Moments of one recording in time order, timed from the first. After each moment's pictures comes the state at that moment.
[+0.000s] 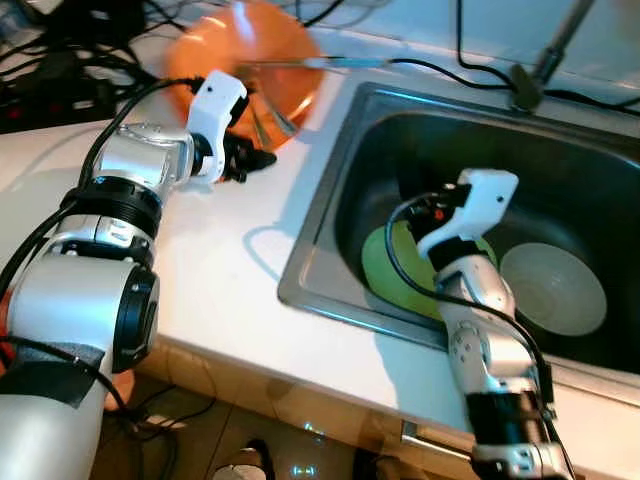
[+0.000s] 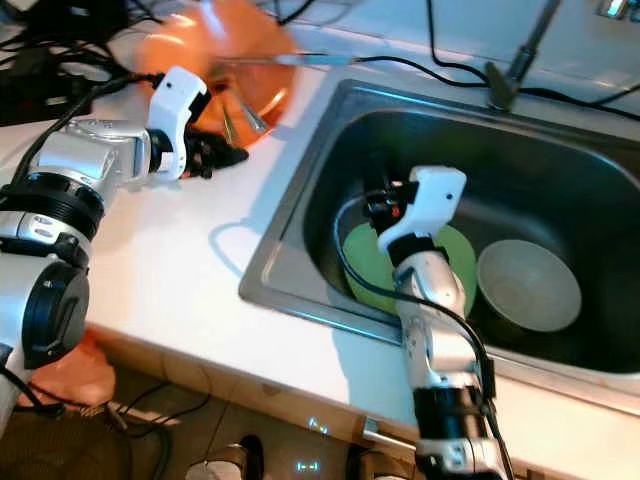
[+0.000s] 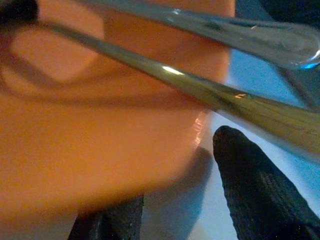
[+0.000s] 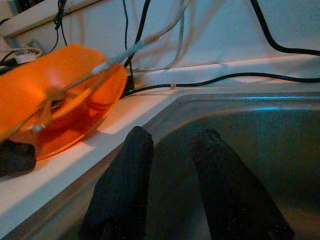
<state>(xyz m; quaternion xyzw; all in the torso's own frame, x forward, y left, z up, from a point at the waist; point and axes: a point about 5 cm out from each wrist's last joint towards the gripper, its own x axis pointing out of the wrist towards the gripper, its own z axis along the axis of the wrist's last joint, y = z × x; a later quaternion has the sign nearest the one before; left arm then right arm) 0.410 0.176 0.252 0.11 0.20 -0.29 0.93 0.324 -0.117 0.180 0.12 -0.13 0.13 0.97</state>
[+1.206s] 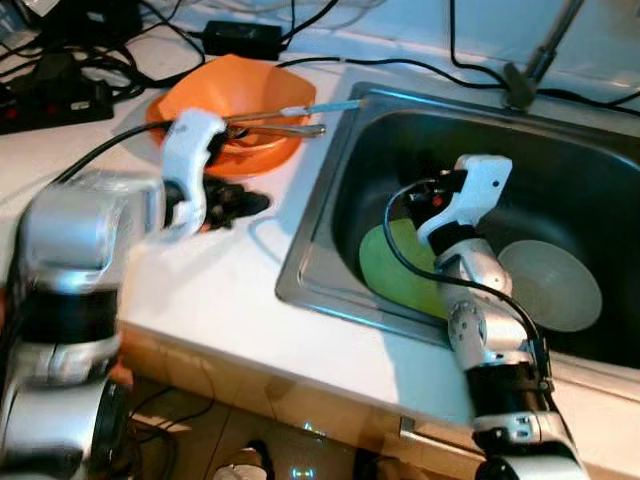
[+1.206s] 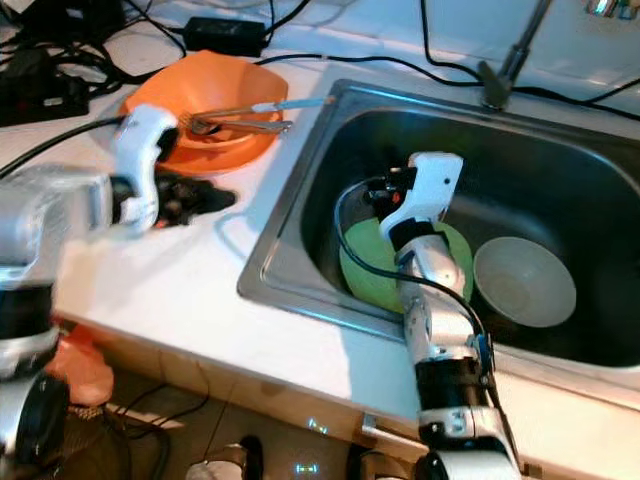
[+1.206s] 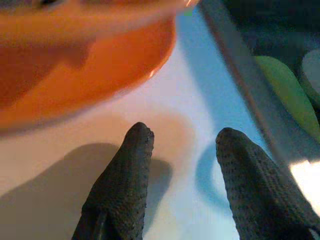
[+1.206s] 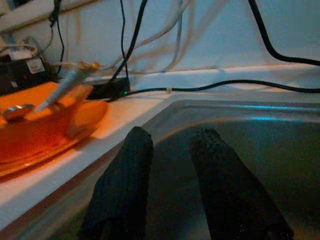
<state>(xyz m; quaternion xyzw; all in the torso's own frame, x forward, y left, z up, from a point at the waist) 0.320 0.179 0.248 0.02 0.23 -0.29 0.93 0.344 -0.125 0.180 0.10 -0.13 0.13 0.98</state>
